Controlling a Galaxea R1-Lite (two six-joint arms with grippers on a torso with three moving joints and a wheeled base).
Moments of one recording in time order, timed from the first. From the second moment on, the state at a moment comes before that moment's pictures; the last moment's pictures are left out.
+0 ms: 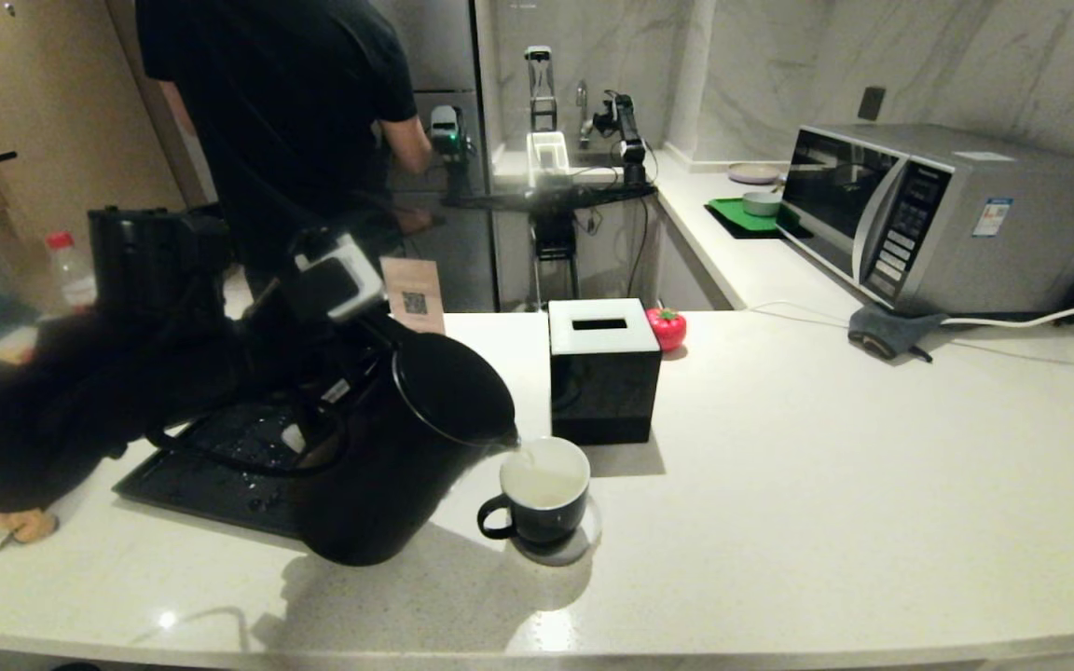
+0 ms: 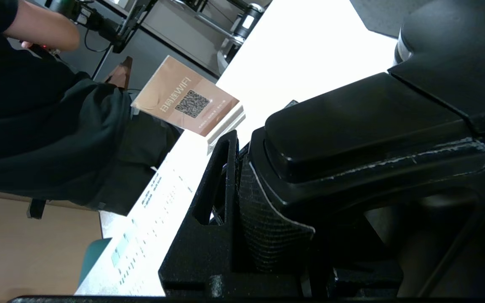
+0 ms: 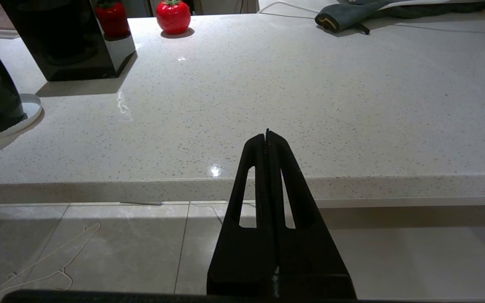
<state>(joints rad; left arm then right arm) -0.28 1.62 -0.88 -0.46 -0.10 0.77 0.00 0.00 0.00 -0.01 -0.01 0.03</state>
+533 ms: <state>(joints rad) -0.29 1.62 -0.89 -0.44 -0.09 0.77 0.00 0.00 0.00 -0.01 -0.01 0.03</state>
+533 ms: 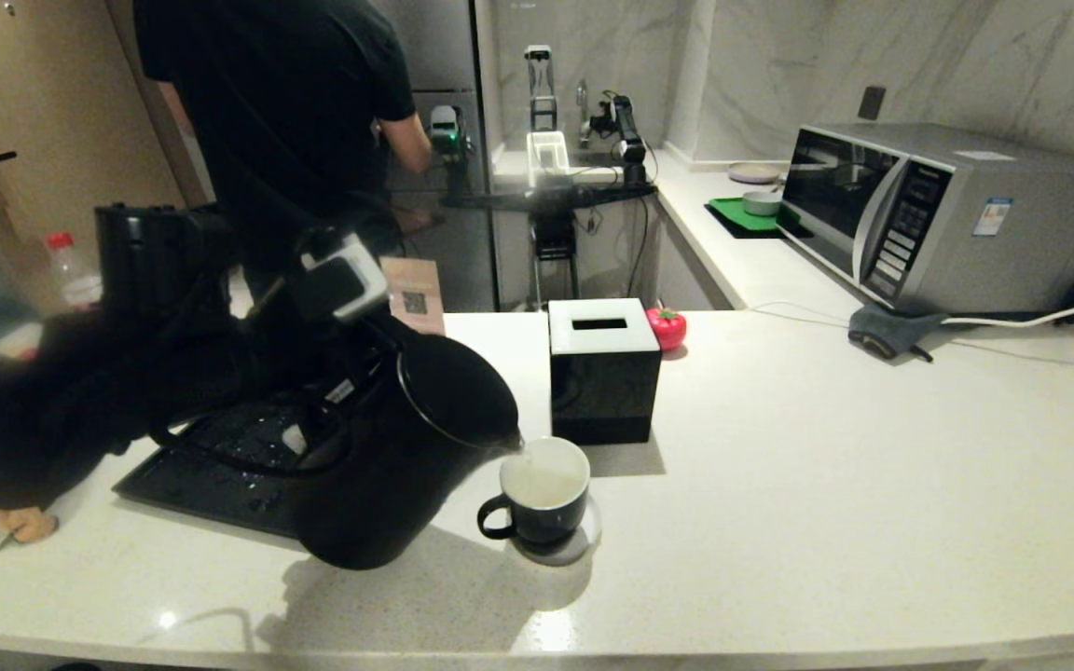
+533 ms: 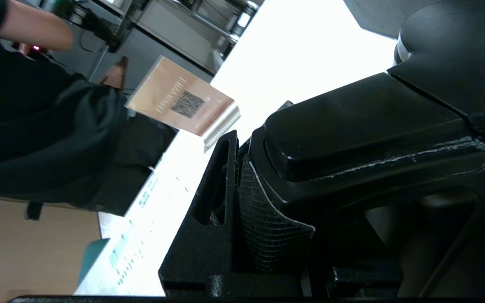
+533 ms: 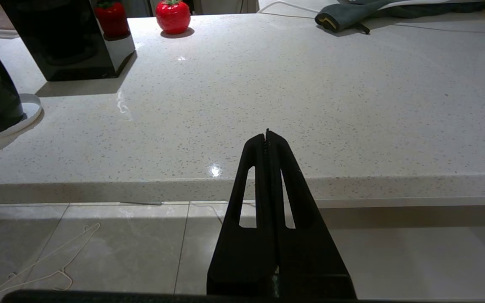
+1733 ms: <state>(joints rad) -0.29 1.62 -0.91 -0.40 -0.08 0.80 0.00 0.00 0.00 -0.01 -0.01 0.03</state>
